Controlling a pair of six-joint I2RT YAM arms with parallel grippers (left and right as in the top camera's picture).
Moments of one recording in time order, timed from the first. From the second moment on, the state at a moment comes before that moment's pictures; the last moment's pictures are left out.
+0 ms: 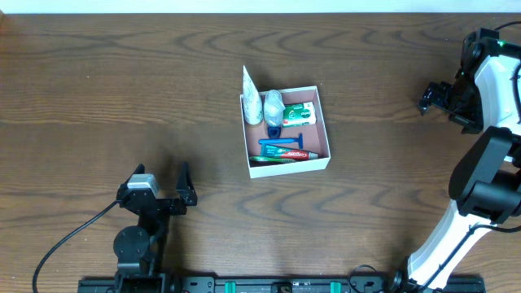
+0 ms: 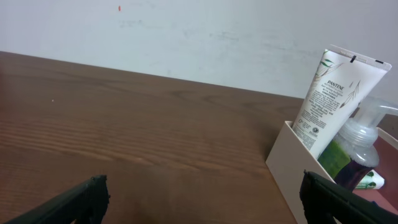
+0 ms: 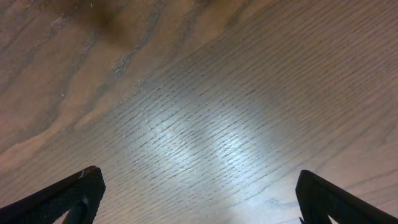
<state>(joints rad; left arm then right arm) -0.01 0.01 0.02 -0.11 0.05 -0.20 -0.29 2.13 1.82 -1.27 0.11 0.30</state>
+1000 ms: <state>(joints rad) -0.01 0.01 0.02 -0.11 0.05 -0.20 0.01 1.77 1.81 -1.26 0.11 0.30</state>
